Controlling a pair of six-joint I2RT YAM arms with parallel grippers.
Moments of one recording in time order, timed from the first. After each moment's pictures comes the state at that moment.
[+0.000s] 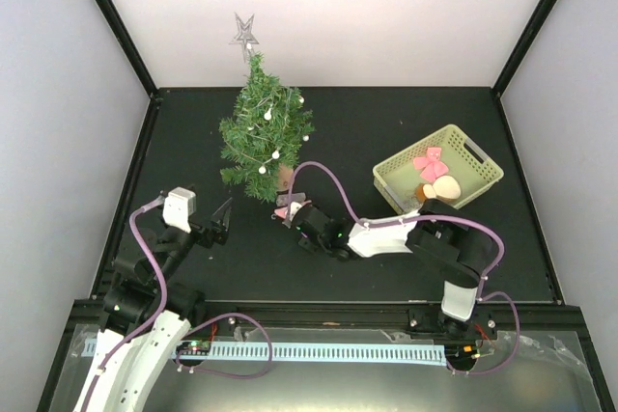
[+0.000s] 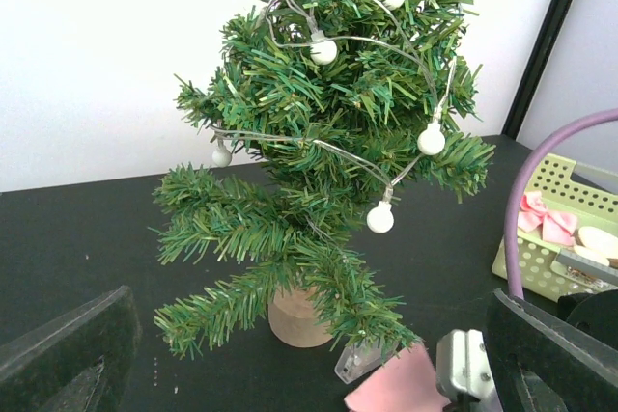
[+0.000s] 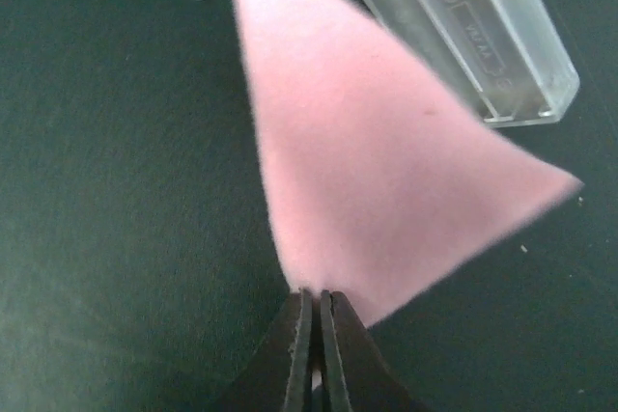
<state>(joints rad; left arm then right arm) -0.32 0.16 0.56 -0.48 0.07 -0.11 1.08 1.83 0.89 0.01 0.31 -0.05</state>
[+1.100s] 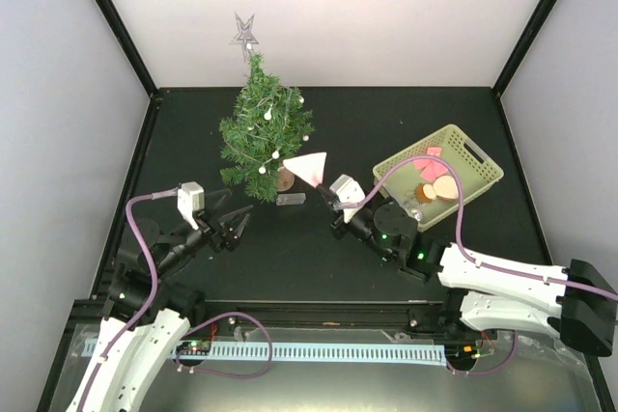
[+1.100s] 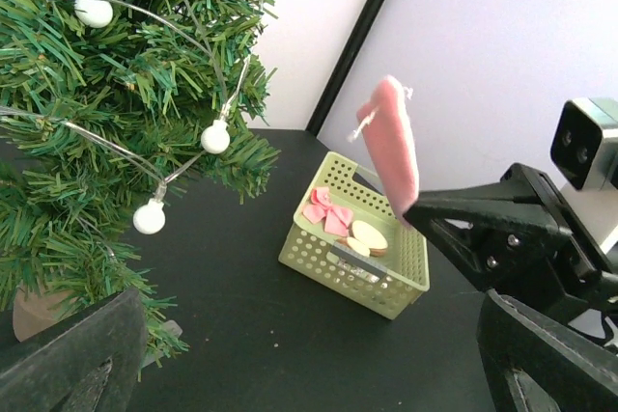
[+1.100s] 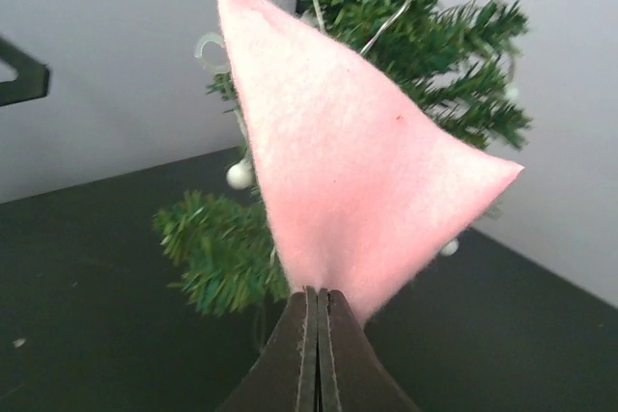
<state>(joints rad) -0.32 0.25 0.56 -0.35 0.47 -0.43 1.11 1.02 0.59 0.36 0.28 -0.09</state>
